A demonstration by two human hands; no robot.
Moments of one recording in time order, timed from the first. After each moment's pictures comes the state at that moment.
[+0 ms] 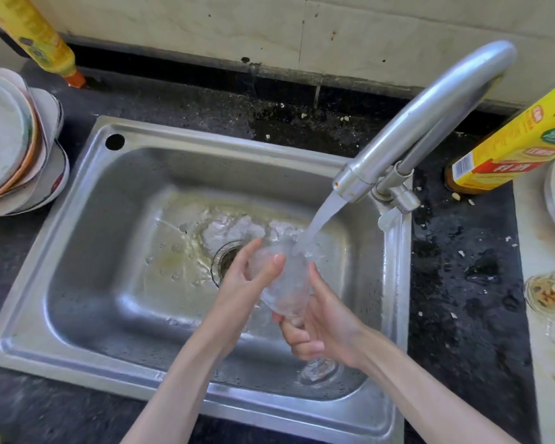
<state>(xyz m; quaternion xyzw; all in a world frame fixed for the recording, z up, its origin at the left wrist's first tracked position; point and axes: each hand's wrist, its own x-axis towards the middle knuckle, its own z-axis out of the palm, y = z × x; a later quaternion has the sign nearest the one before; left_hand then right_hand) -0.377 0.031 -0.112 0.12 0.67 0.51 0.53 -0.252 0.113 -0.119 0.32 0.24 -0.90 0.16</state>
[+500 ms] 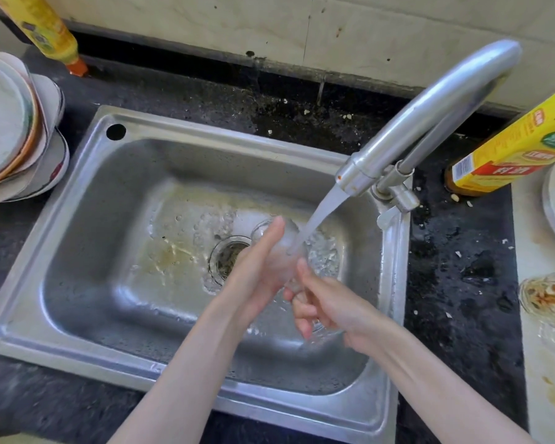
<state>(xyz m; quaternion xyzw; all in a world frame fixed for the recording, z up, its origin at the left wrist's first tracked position) -0.374 0.063 -0.118 0.08 0.49 0.58 0.64 -0.255 0.125 -0.094 0.41 0.47 -0.77 0.13</state>
